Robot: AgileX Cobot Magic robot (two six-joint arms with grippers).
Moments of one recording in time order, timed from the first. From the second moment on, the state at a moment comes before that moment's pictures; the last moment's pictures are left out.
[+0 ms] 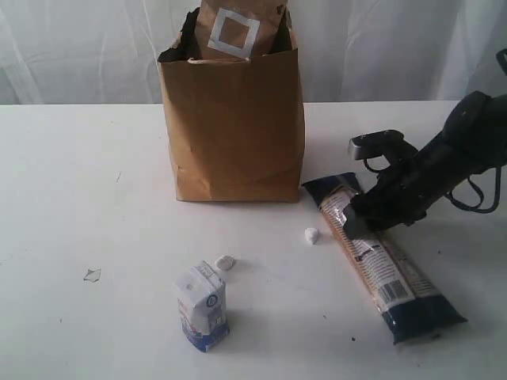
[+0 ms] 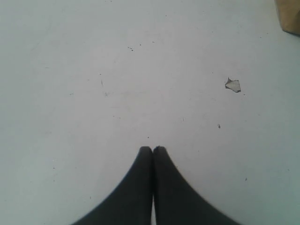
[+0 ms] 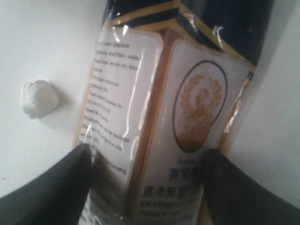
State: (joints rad) left arm -0.02 0.02 -0.01 -0.04 0.63 -0.21; right arm 0.11 1.97 -1.15 0.56 0.64 -0.78
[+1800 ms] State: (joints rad) left arm -0.02 0.02 0.02 -0.02 0.52 -0.21; right arm 0.11 1.36 -1.47 0.24 1.23 -0.47
